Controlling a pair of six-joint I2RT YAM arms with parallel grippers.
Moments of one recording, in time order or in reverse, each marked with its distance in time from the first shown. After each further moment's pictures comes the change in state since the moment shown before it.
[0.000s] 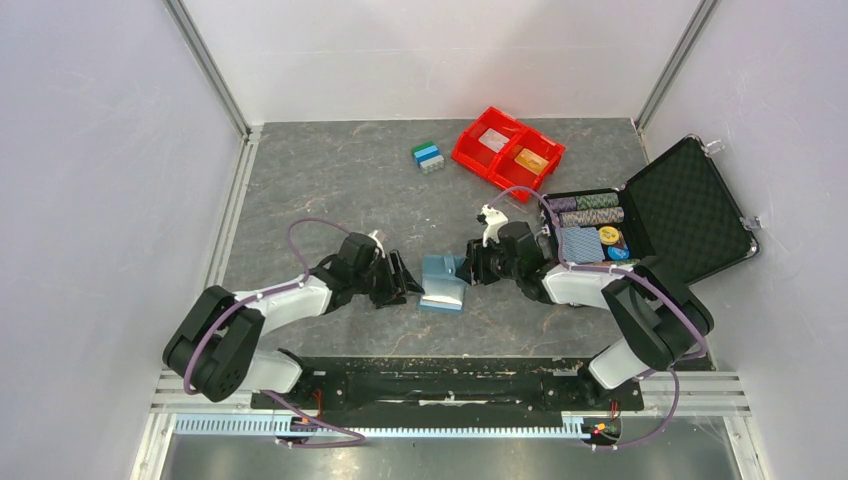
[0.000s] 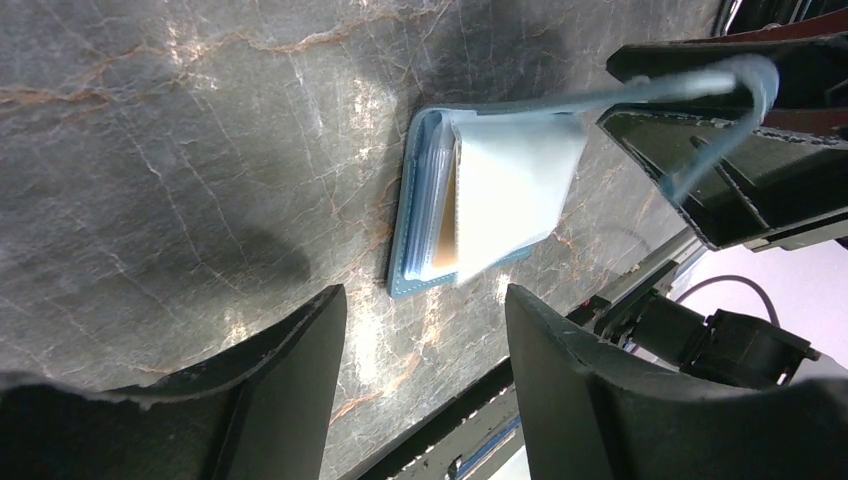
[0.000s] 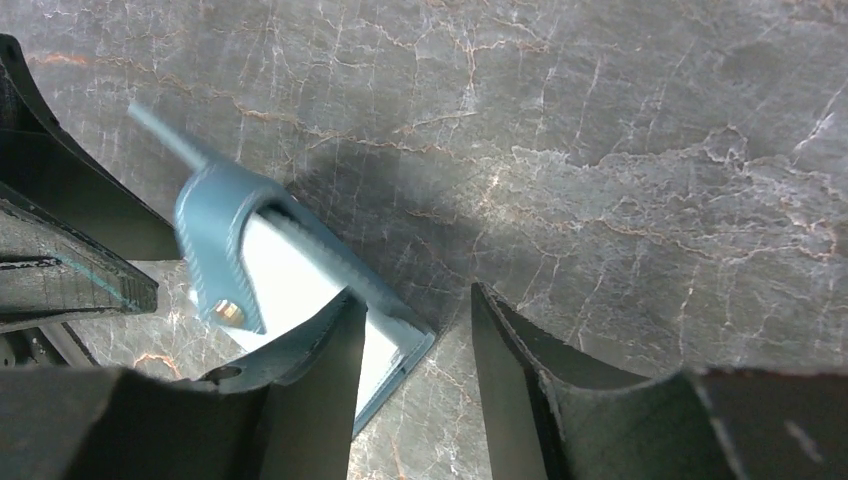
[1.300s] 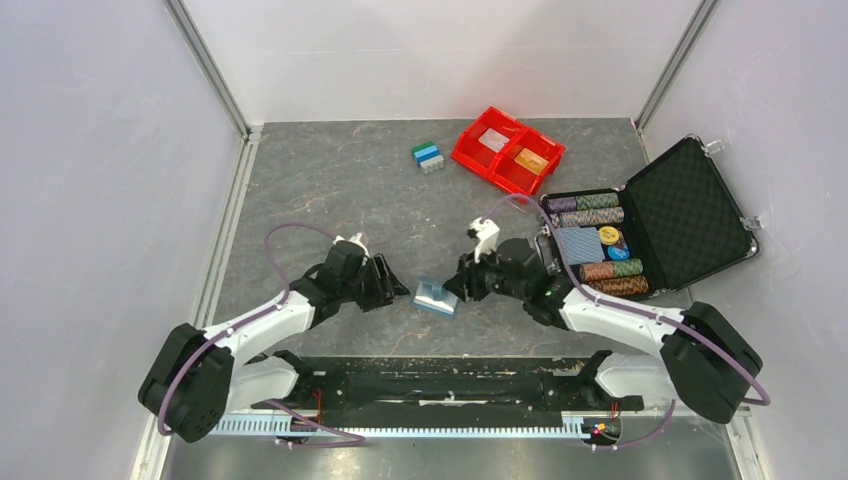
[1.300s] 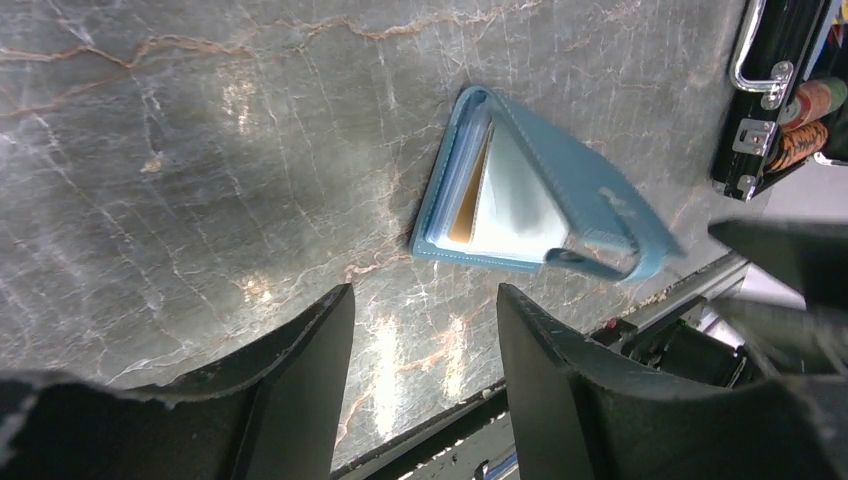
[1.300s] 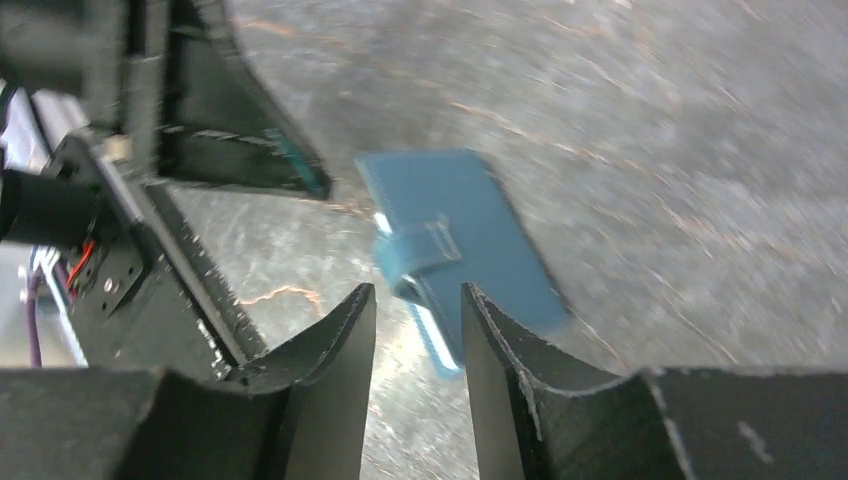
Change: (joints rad) left arm 0.001 -0.208 -0.071 -0.105 -0.126 0.007; right arm 0.156 -0.313 -0.082 -0.076 0.056 0.034
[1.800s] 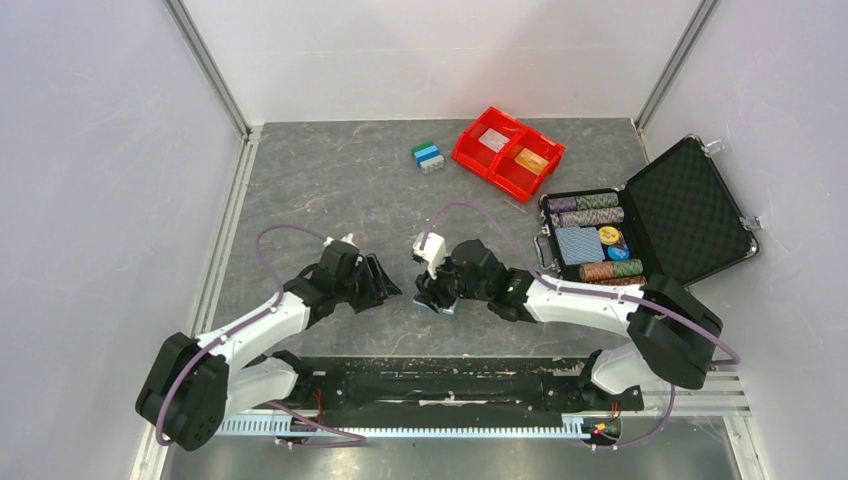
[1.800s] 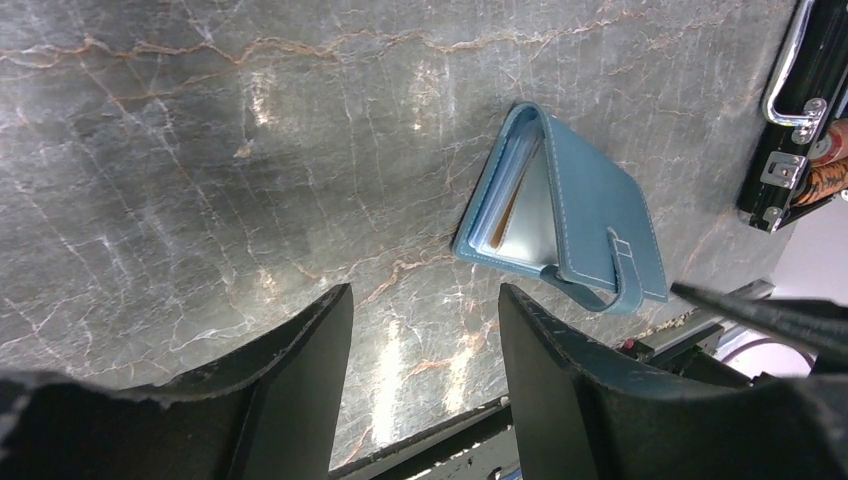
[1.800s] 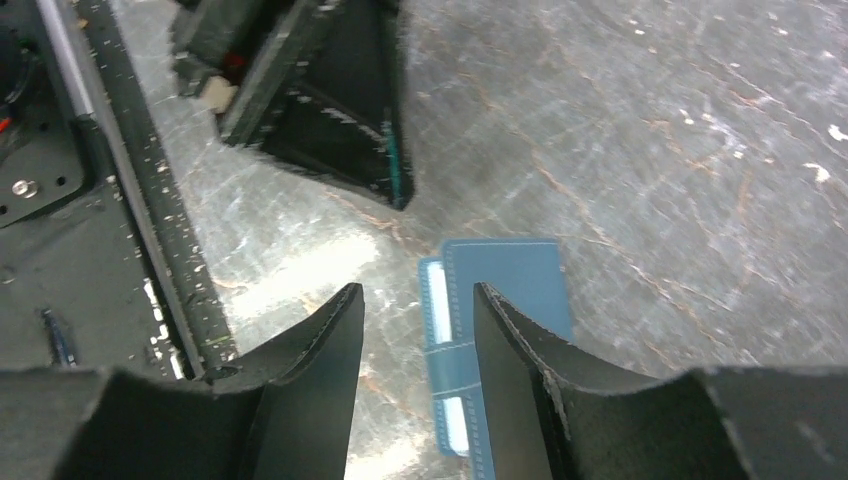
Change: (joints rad) left arm 0.036 -0.050 0.012 -0.106 -0.055 0.007; right arm 0.220 0.217 0.241 -0.068 0.027 -0.393
